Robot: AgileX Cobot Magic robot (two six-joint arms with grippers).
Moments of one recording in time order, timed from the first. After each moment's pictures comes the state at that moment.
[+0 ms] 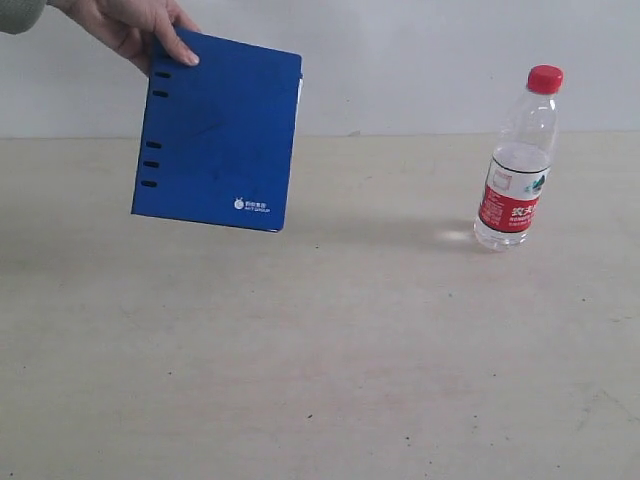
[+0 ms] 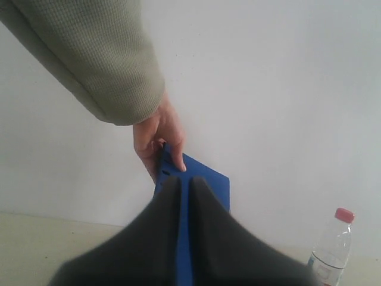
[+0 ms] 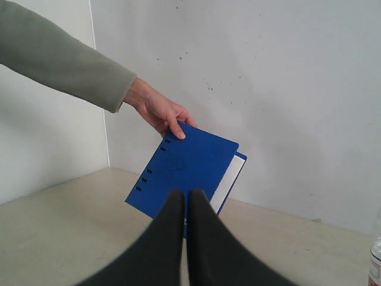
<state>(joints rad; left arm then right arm) 0.21 0.05 -0.14 -1.74 0.46 1.35 0.71 0.00 -0.19 -0.20 0.09 0.27</state>
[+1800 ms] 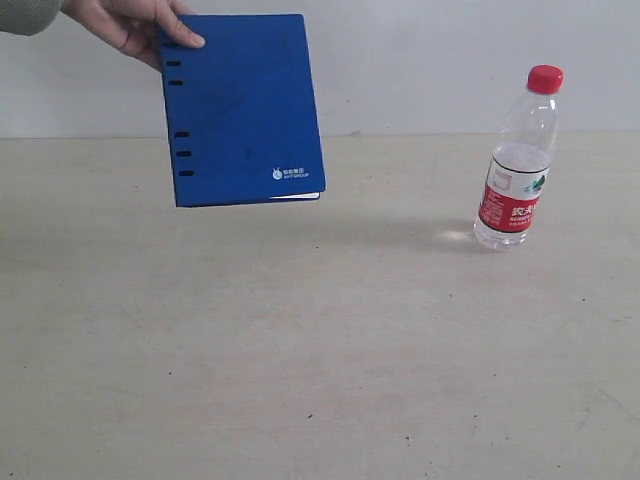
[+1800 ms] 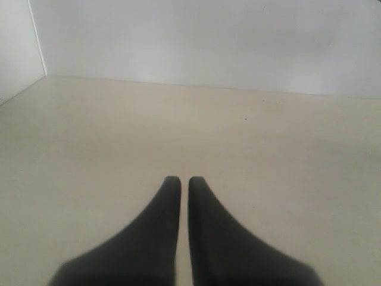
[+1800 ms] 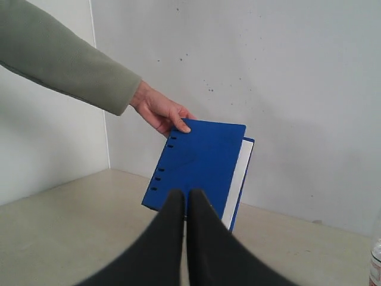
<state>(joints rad) 0.12 0.00 0.00 0.06 0.29 -0.07 0.71 0.00 -0.19 -0.20 0.08 0.27</state>
